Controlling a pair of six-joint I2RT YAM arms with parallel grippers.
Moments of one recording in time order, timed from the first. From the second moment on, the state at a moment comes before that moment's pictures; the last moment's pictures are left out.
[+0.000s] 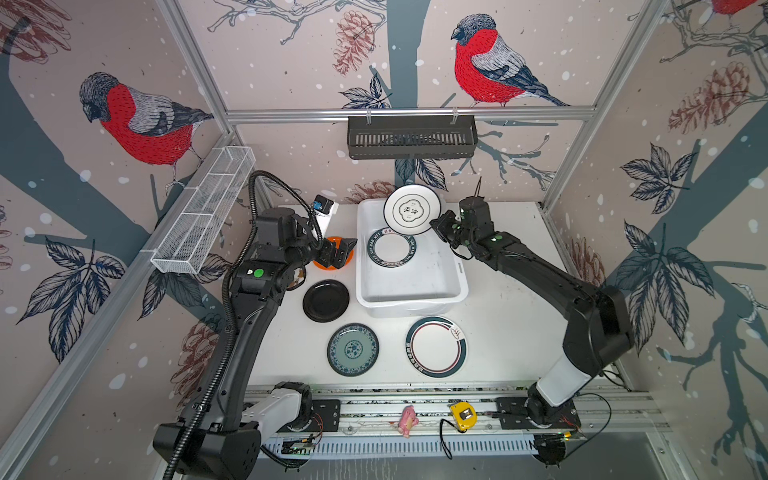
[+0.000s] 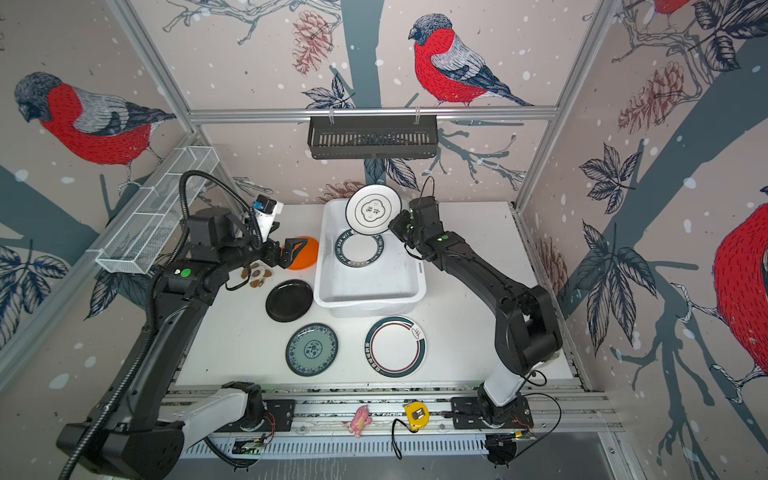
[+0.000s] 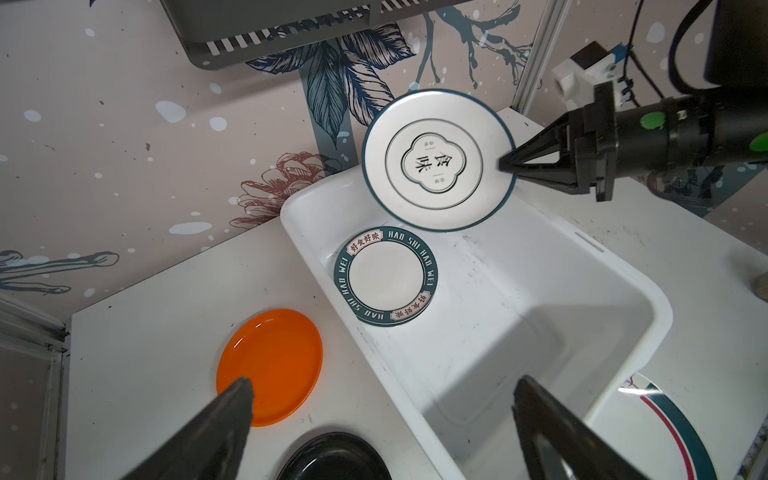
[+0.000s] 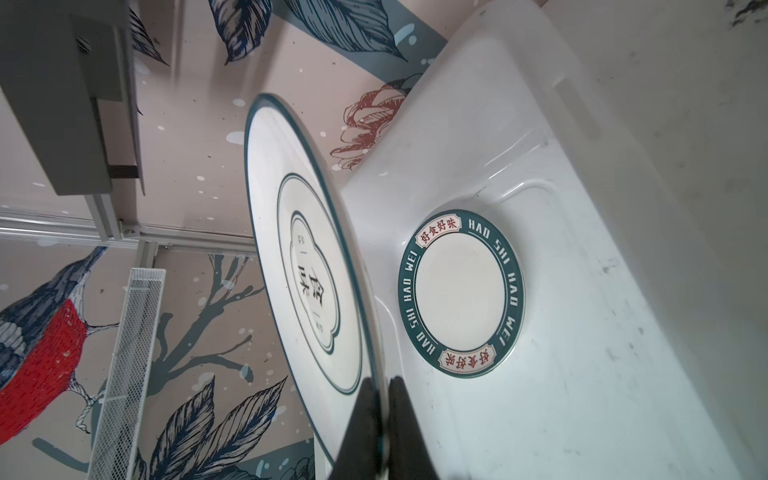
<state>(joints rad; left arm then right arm) -0.14 1.12 1.29 -0.64 0.41 0.22 0.51 1.71 1.37 -0.14 -0.14 1.07</state>
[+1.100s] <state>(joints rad) -0.14 1.09 1.29 -0.65 0.42 0.22 0.56 2.11 1.64 -0.32 -0.19 0.99</state>
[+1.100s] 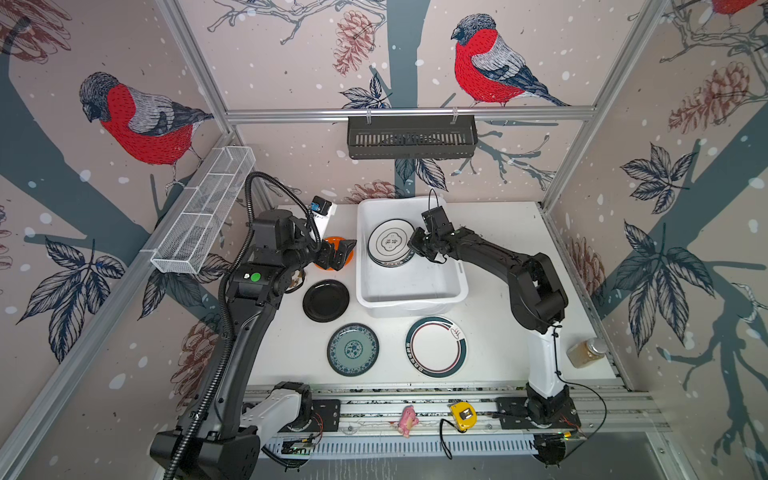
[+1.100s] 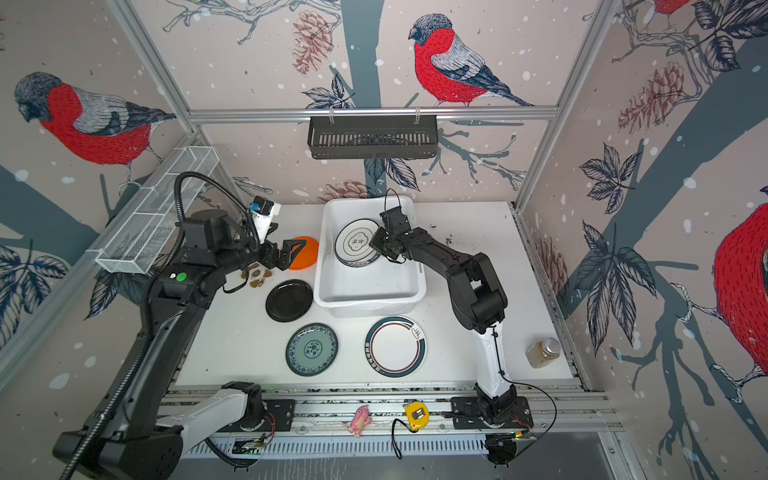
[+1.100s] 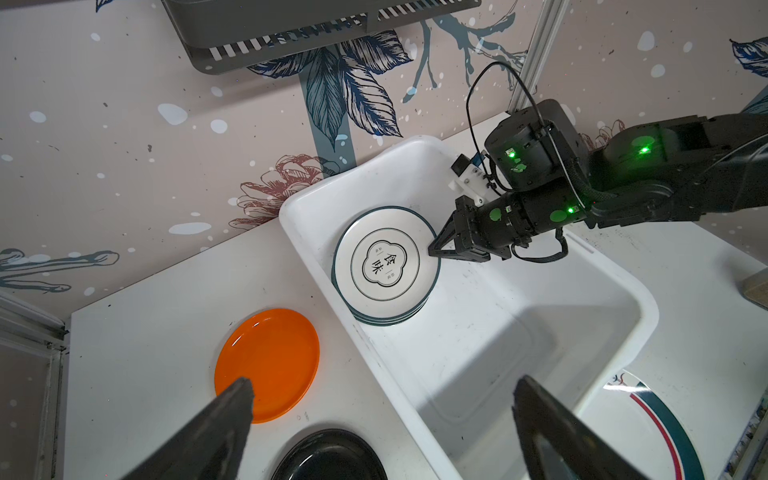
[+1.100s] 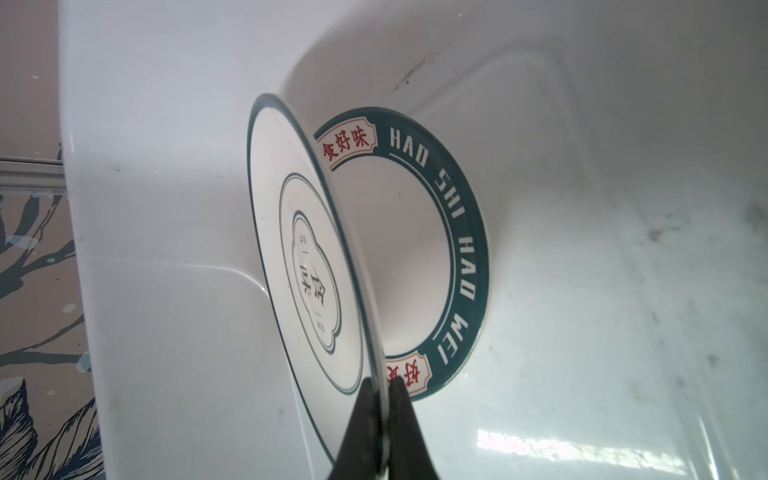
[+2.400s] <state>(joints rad) -0.14 1.08 1.28 -0.65 0.42 0.24 0.55 2.20 1.68 -0.34 -0.21 0.99</state>
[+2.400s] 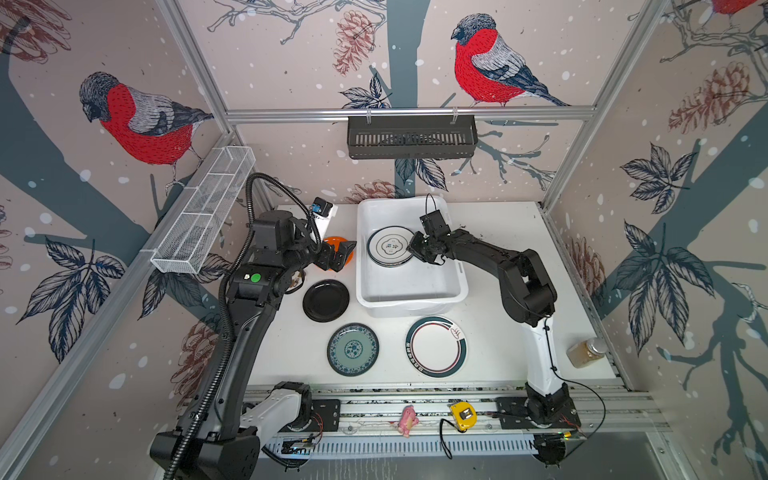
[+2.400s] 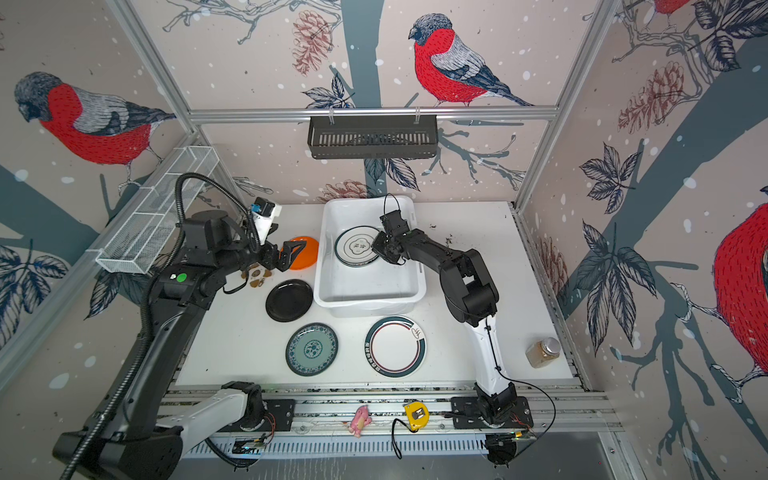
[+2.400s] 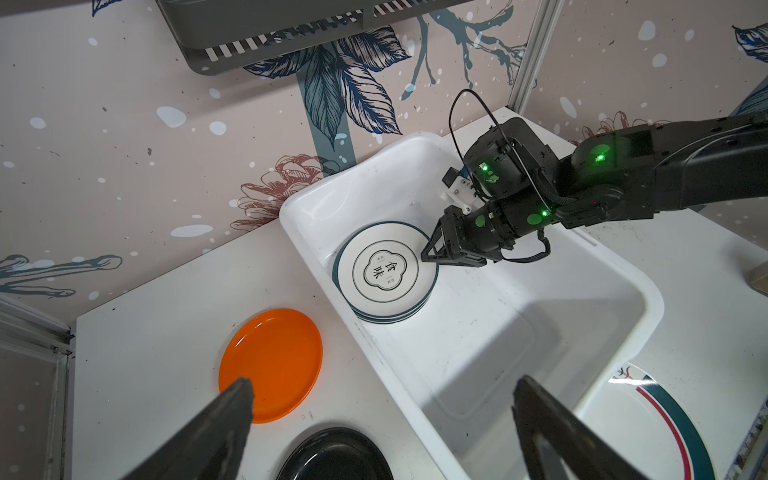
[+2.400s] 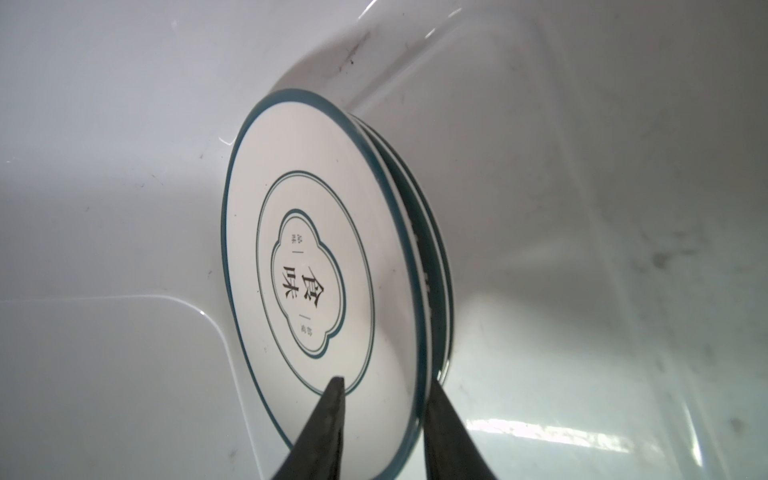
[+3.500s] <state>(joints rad) -0.14 1.11 1.34 -0.68 0.40 0.30 0.59 1.78 1.57 -0.38 -0.07 0.84</state>
